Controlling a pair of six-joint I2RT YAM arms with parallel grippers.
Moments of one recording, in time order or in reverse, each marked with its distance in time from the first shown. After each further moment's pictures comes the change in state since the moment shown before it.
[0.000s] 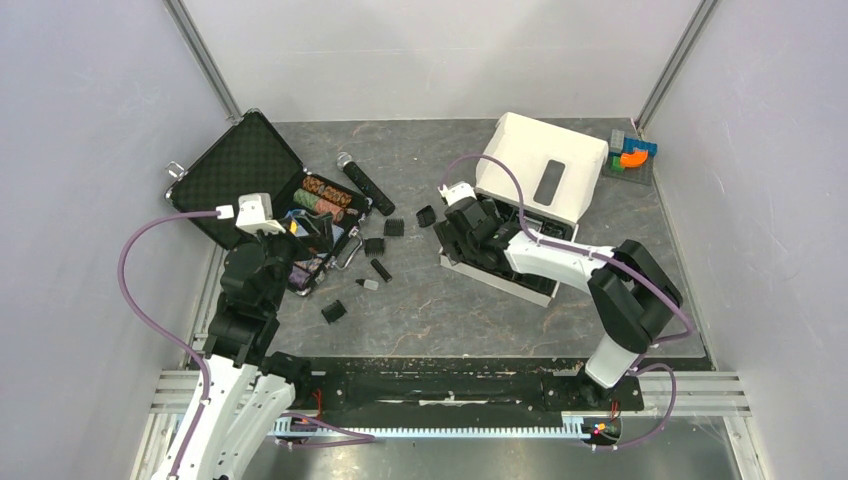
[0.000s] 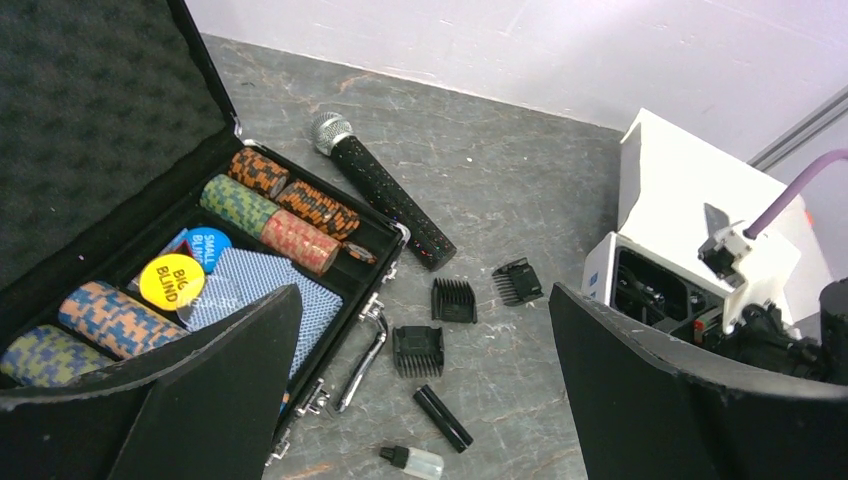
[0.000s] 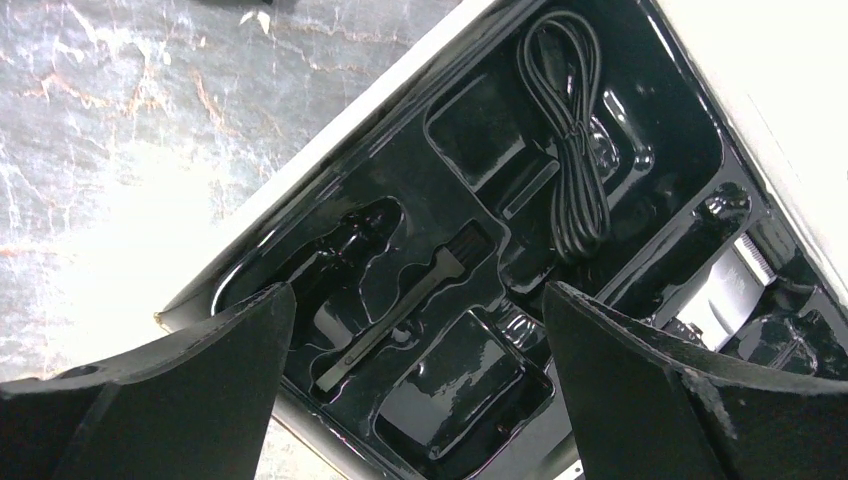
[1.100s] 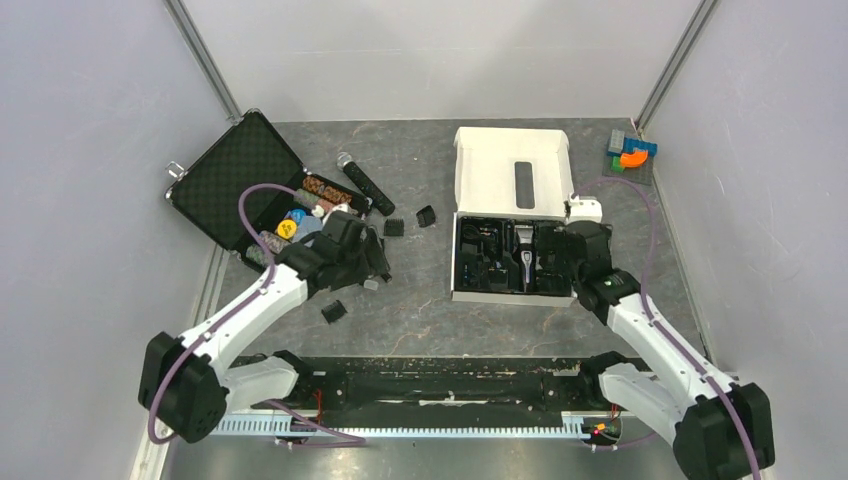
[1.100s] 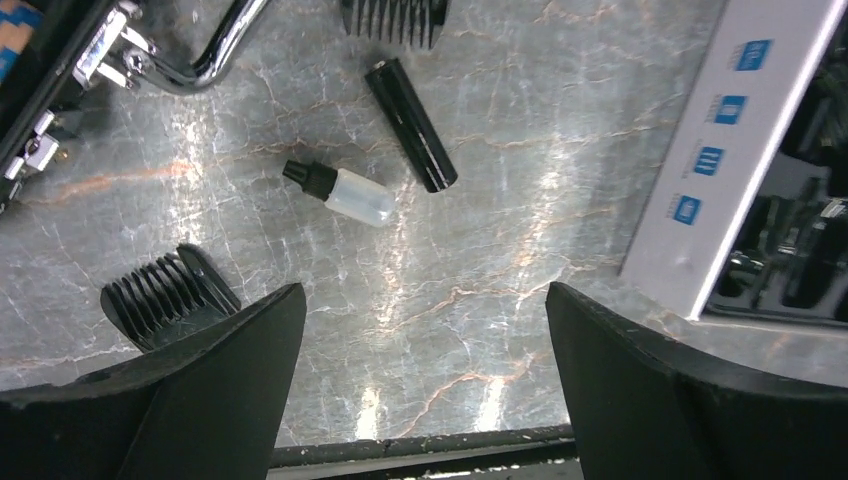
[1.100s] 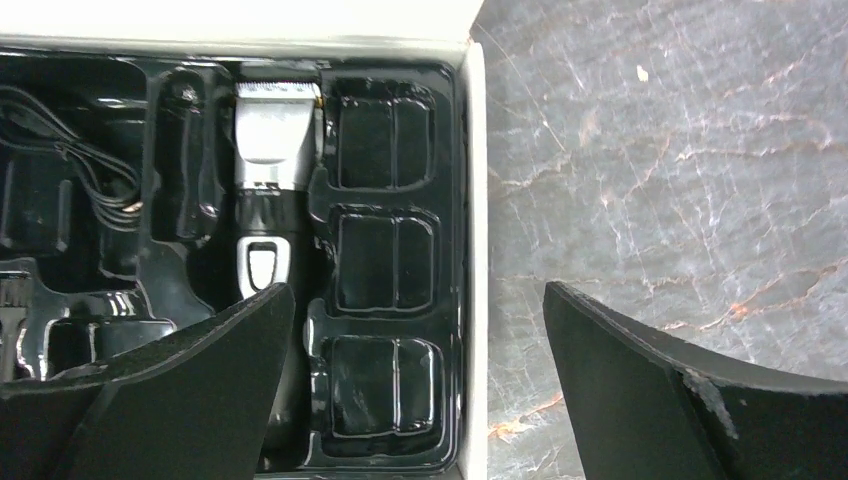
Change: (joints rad) left arm -0.241 0.593 0.134 -0.404 0.058 -0.438; right arm -0.420 -0.743 -0.481 -0.040 -0.064 0.043
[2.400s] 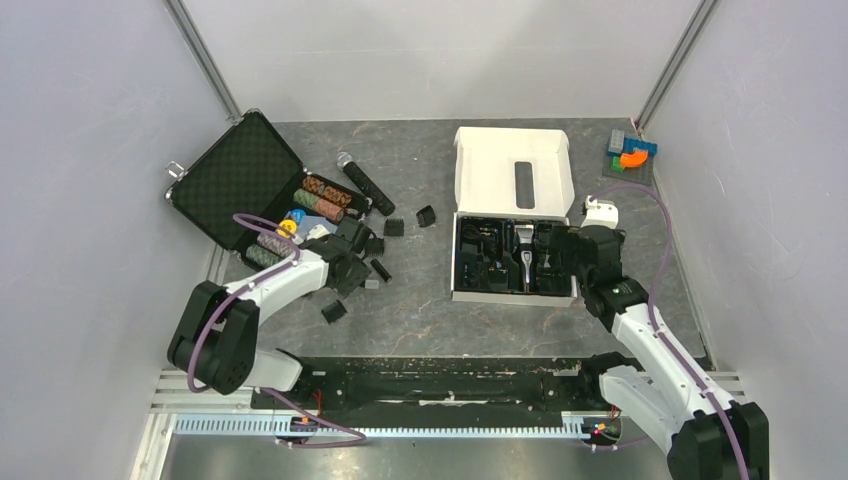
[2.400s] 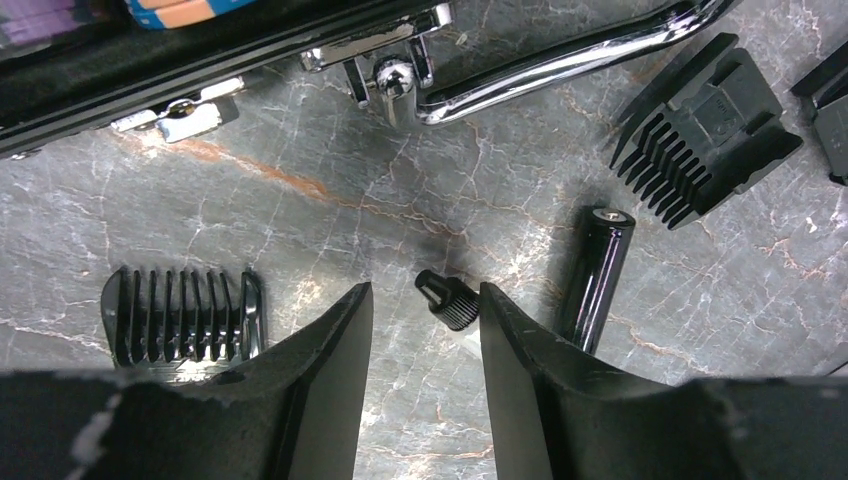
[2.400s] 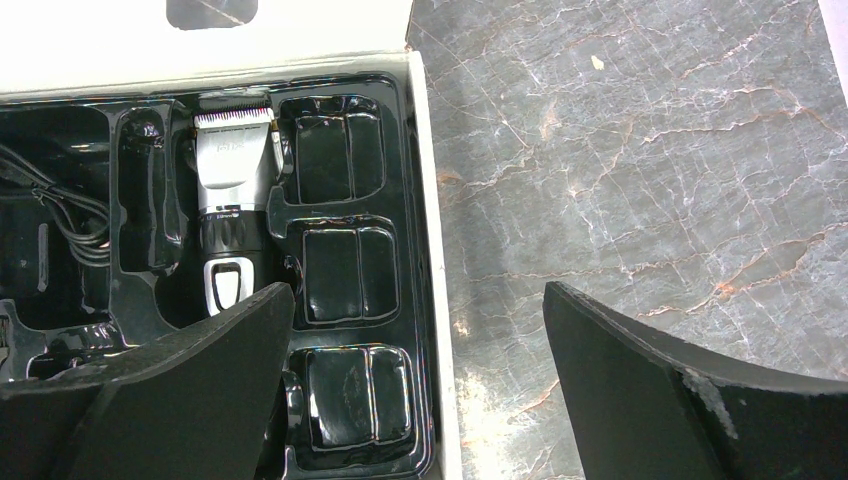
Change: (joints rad) left arm 0.041 0.281 -0.077 0.046 -0.208 -0.459; right arm -0.099 -0.091 -0.076 0.035 -0.017 0.043
